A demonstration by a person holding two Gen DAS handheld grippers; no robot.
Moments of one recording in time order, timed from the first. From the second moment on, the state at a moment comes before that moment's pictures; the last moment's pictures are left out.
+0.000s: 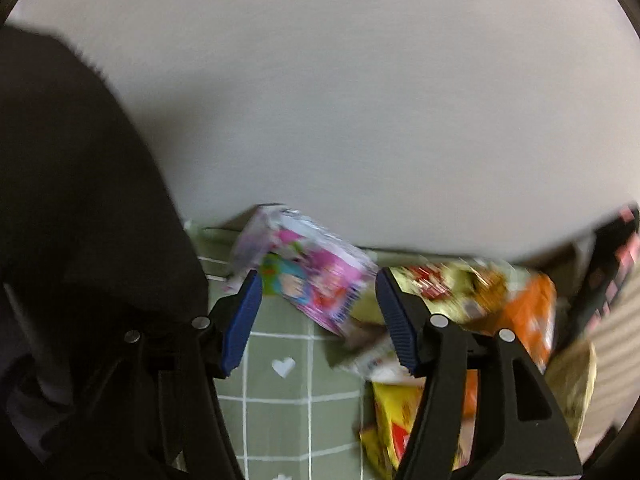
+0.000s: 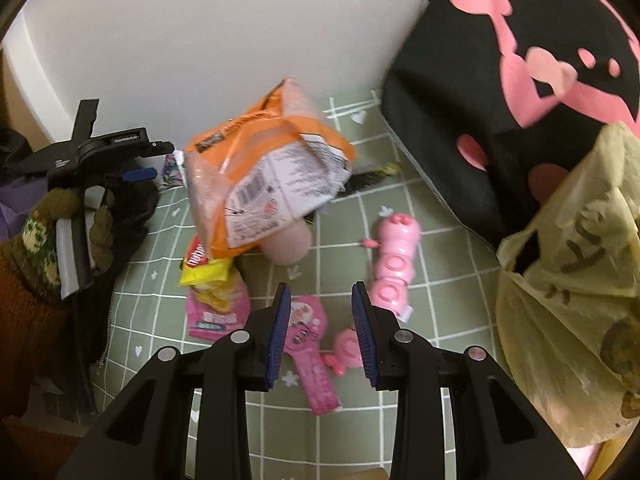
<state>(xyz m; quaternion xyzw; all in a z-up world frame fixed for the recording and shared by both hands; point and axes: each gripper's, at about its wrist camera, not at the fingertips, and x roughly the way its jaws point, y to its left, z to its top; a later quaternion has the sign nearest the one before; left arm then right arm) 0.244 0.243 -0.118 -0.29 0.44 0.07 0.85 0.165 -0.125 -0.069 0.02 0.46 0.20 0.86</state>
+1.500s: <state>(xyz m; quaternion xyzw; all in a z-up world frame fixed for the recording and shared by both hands) 0.246 0.228 -0.084 -0.09 0.42 0.03 0.90 0.221 -0.094 -0.071 0.08 0.44 0.24 0.86</state>
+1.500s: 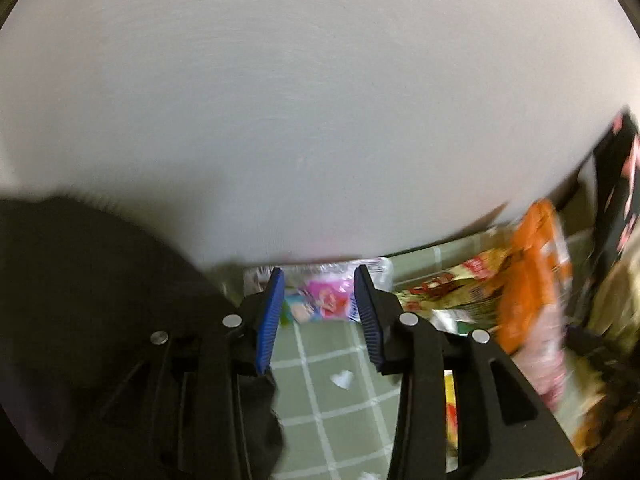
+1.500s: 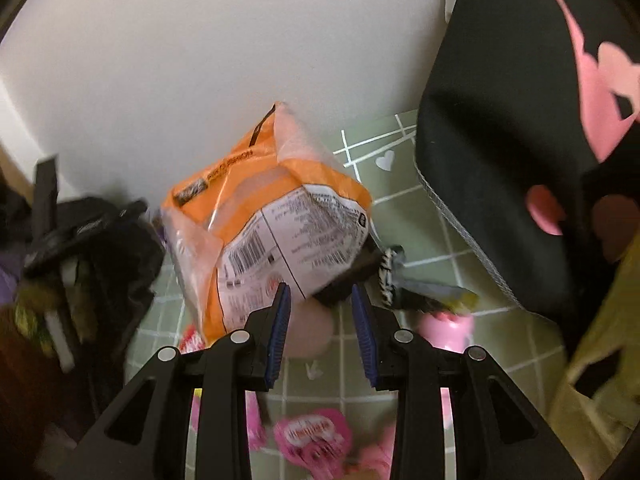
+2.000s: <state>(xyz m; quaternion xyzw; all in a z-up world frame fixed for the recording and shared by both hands) 0.255 0.196 -0.121 -0.13 0.48 -0.10 0.86 0.222 -0.108 -0.054 0.08 0.43 0.24 0.87</state>
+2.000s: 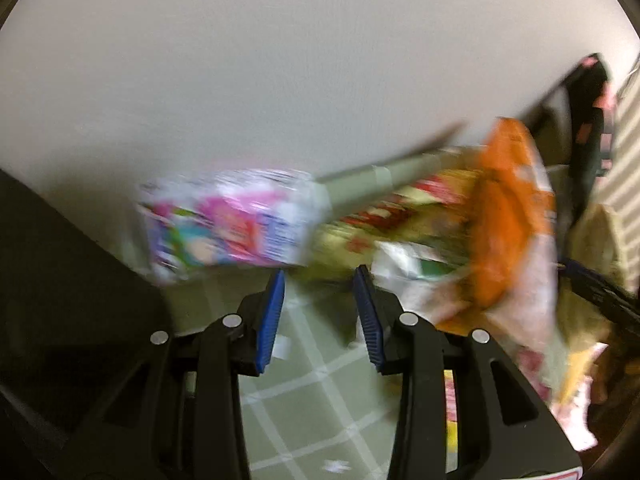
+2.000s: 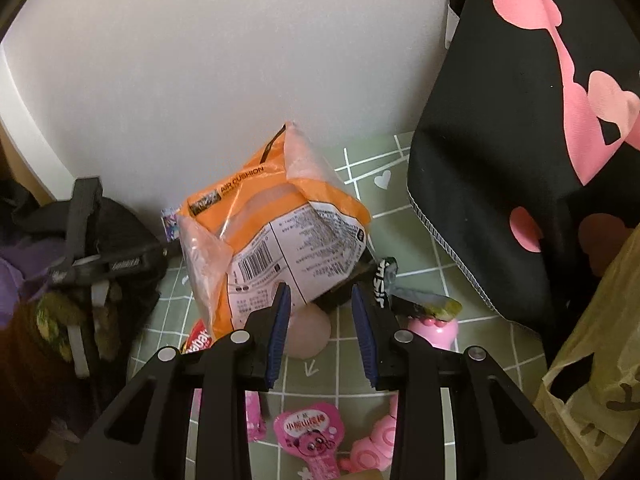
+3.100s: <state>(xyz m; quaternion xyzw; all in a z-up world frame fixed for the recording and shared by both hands) 0.197 0.192 -0.078 -0.14 0.43 -0.11 0.88 0.234 -0.148 -0.089 0.18 0.46 0.20 0.85</state>
